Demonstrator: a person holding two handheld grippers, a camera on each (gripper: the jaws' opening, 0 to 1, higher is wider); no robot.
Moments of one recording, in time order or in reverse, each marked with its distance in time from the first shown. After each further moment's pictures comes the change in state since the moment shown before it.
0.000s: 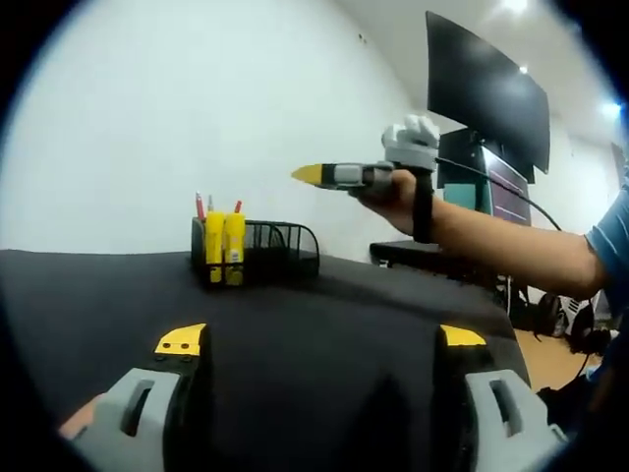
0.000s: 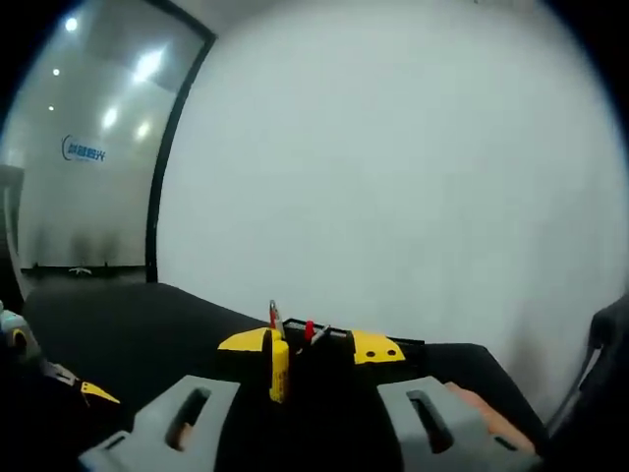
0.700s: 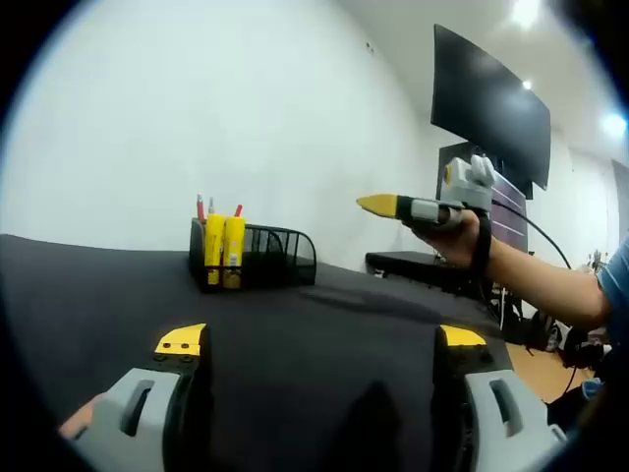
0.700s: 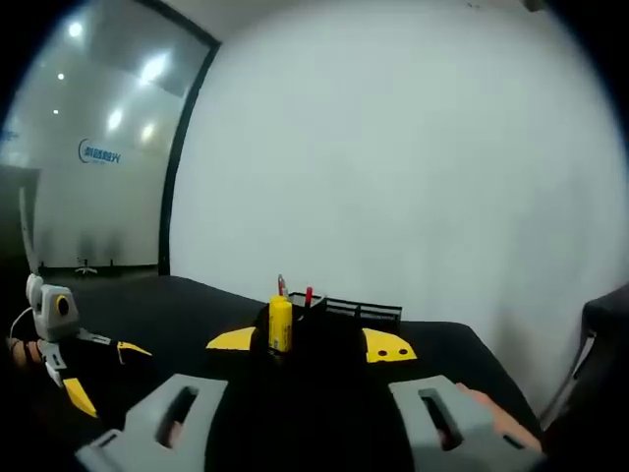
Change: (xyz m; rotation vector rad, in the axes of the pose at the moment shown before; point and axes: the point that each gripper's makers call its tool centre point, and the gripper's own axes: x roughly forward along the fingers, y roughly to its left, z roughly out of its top) left arm -0.002 0.004 0.005 -0.041 -0.028 0.006; right arm -0.087 -0.002 -0.025 0.013 0.007 0.004
